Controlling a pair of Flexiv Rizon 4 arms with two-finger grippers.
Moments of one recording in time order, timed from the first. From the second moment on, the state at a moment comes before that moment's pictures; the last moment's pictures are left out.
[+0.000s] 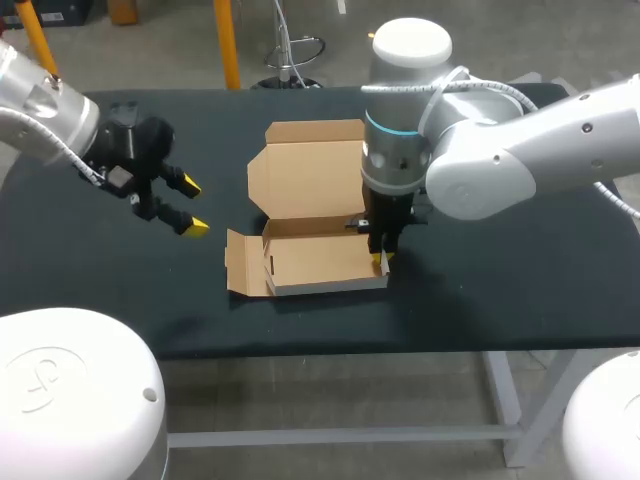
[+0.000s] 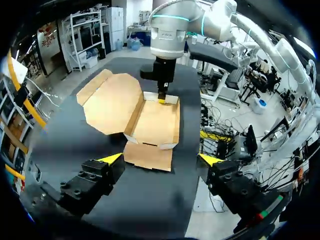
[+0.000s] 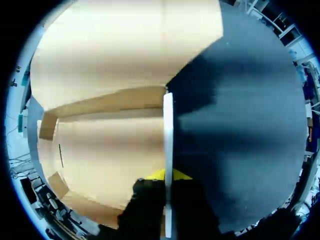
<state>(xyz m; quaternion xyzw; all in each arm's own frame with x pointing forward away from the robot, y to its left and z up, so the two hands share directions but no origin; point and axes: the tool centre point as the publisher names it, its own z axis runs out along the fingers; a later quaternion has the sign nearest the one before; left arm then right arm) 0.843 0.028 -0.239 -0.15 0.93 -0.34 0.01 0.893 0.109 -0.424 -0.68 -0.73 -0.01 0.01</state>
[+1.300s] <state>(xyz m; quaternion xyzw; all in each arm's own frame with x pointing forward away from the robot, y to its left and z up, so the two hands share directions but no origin) 0.871 0.028 -0.329 -0.68 0.66 -0.25 -0.20 0.893 0.110 -0.424 -0.68 -0.73 -0.01 0.01</state>
